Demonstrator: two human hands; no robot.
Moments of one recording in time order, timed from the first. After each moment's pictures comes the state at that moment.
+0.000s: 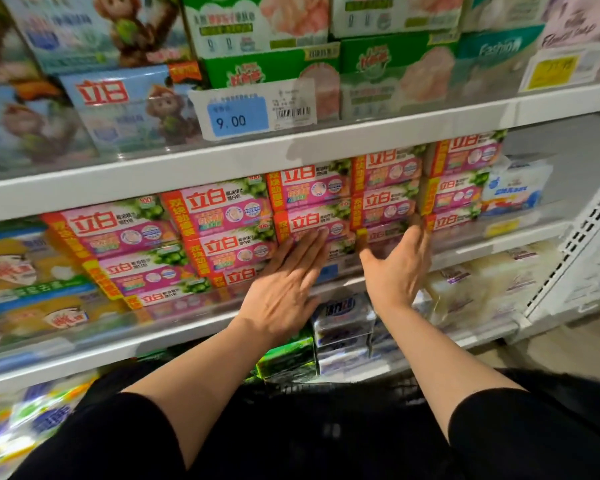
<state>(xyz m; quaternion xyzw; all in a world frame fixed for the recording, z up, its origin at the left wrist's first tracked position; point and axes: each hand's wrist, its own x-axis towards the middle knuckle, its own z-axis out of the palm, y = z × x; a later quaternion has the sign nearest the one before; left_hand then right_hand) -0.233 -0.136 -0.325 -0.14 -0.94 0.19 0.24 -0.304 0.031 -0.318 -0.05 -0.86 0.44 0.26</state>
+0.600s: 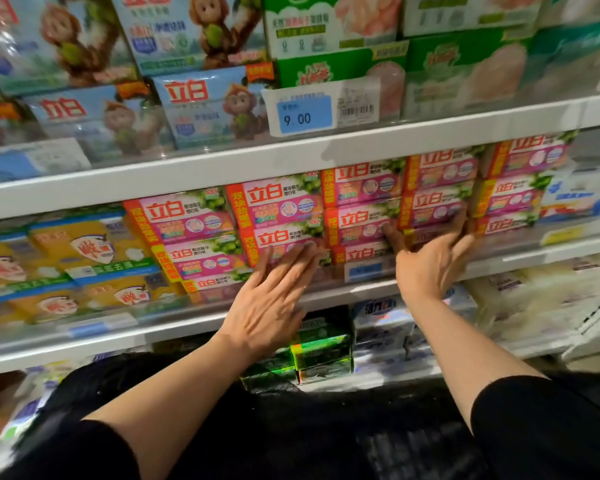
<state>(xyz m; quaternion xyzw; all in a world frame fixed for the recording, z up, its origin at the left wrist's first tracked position) -0.173 -0.198 -0.323 -0.11 -0.94 0.24 0.23 -0.311 0.007 -0.319 -0.10 -0.87 0.43 0.20</state>
